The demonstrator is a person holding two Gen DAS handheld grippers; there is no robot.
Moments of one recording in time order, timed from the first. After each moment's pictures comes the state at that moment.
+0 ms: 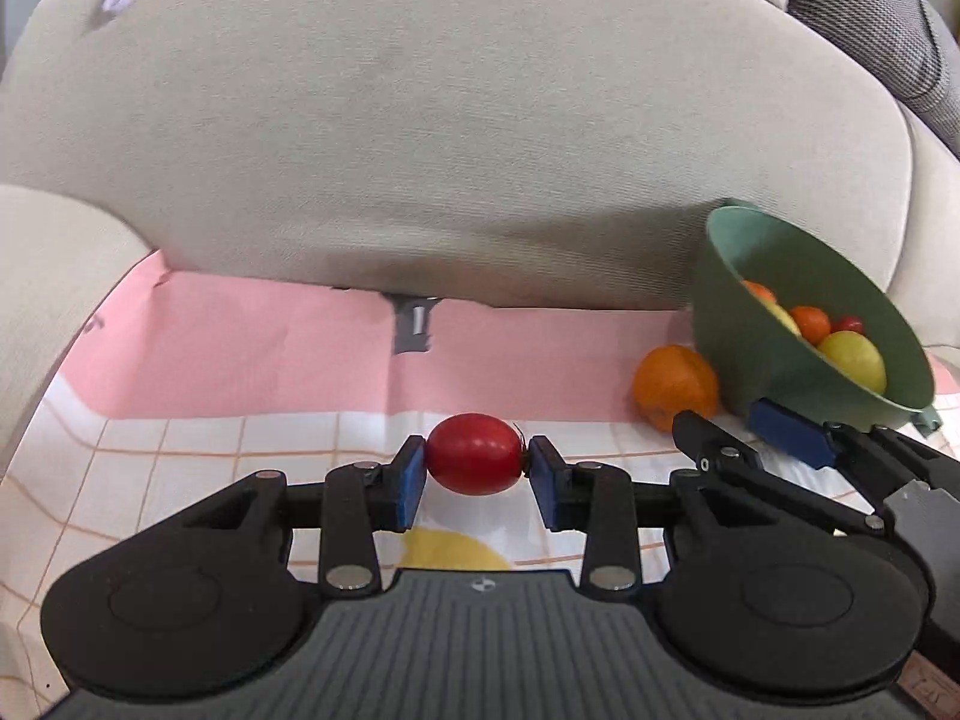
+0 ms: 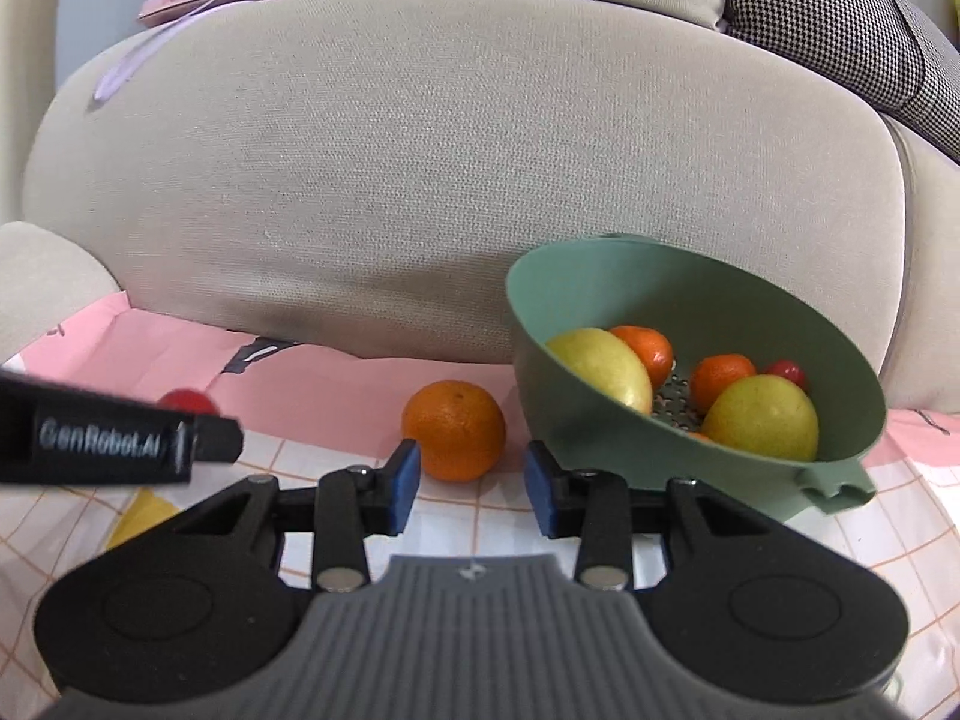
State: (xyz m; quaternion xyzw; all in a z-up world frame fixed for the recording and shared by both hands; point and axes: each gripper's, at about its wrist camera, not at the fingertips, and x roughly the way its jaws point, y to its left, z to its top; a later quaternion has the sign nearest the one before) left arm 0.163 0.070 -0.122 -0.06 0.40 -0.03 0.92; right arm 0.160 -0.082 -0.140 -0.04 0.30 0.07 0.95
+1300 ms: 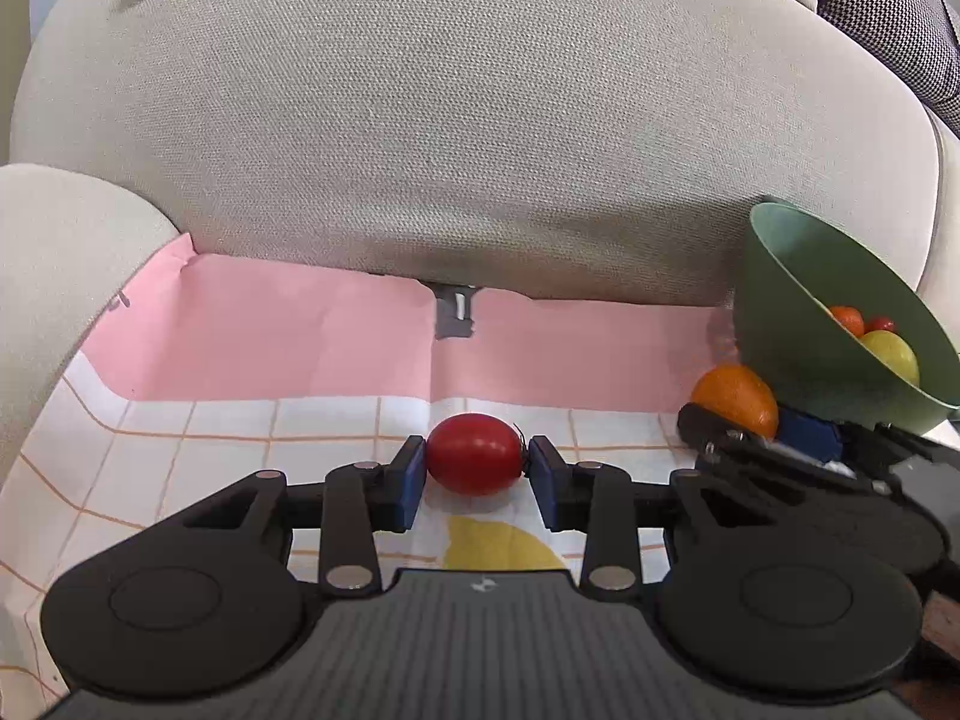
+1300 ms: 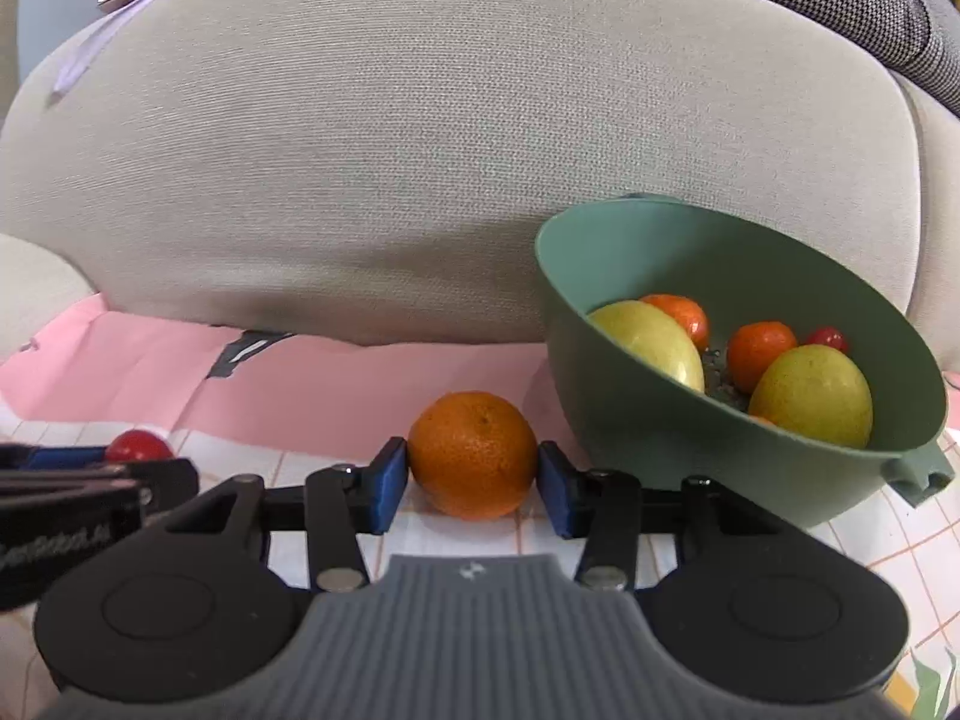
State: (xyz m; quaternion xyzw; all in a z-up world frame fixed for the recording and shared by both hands) left arm 0.164 0.081 -0.128 -0.06 0.40 -0.02 0.92; right arm 0.179 -0.072 -0.148 -0.02 0.34 0.07 0.94
